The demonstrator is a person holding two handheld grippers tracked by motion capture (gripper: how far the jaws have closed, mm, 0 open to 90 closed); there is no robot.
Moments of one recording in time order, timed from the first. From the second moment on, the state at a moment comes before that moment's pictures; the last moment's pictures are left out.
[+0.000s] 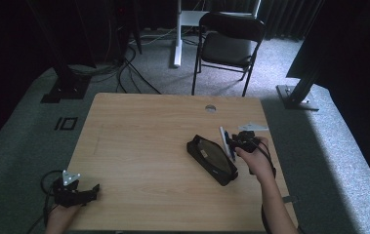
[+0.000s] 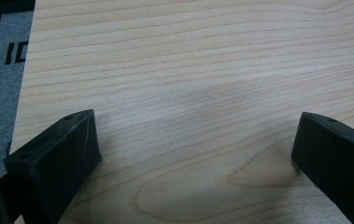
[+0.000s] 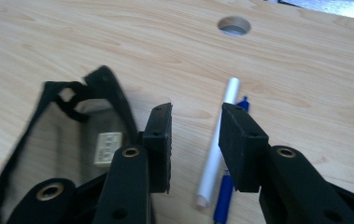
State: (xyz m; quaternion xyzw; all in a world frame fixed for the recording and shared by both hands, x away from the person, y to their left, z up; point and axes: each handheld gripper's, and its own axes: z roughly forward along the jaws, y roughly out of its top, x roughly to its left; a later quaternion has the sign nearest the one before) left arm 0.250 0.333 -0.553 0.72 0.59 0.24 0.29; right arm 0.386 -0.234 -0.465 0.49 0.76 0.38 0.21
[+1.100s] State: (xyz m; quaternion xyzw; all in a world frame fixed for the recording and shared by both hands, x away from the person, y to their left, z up) left arm 0.250 0.333 -0.553 0.72 0.59 0.24 0.29; right arm 0.417 -0.247 -0.532 0.56 0.74 0.32 0.20
